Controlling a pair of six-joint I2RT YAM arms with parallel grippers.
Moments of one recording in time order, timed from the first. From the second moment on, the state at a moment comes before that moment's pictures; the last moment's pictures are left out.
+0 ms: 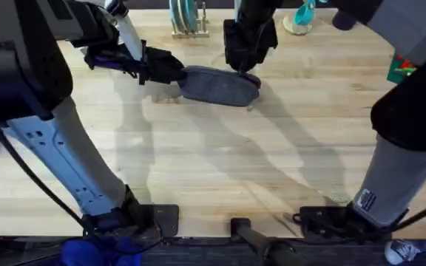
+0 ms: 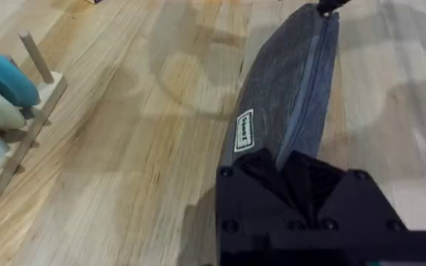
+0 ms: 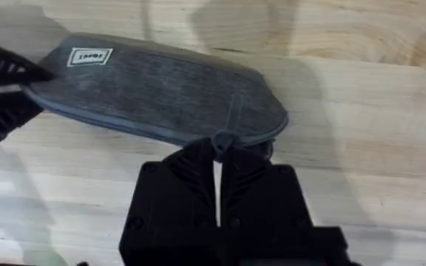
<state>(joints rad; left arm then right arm) 0.21 2.13 1.43 -1.06 1.17 1.59 0.57 2.10 2.03 -1.36 0.05 0.52</state>
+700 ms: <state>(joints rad) 0.21 2.13 1.43 -1.06 1.17 1.59 0.53 2.10 1.93 -1.32 0.05 0.55</state>
